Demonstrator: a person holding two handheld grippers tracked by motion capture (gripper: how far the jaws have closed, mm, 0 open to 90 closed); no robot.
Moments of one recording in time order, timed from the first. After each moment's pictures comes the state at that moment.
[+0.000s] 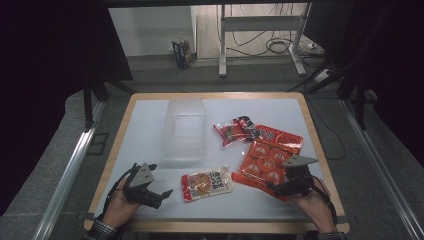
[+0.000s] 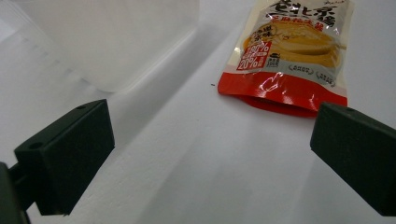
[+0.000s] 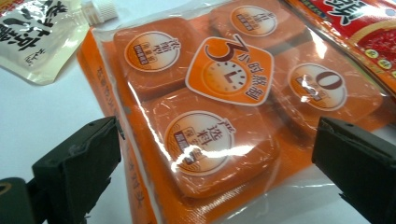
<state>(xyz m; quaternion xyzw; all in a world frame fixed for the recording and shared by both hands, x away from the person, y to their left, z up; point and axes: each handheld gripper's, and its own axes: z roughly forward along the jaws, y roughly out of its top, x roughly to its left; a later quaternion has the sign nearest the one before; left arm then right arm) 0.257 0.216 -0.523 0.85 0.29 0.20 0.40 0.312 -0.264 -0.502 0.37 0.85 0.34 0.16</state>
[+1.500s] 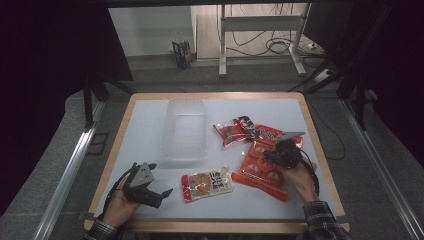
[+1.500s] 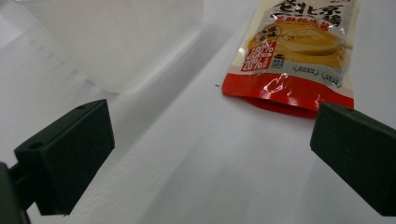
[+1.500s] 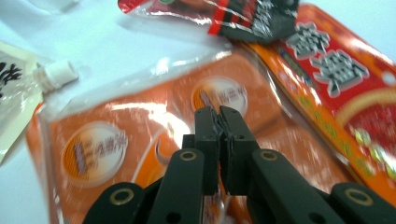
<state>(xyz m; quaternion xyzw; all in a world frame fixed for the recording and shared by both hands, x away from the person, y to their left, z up) 0.258 0.216 -0.523 0.85 0.29 0.21 0.40 0.386 -0.241 -0.492 0.37 0.85 0.34 0.14</state>
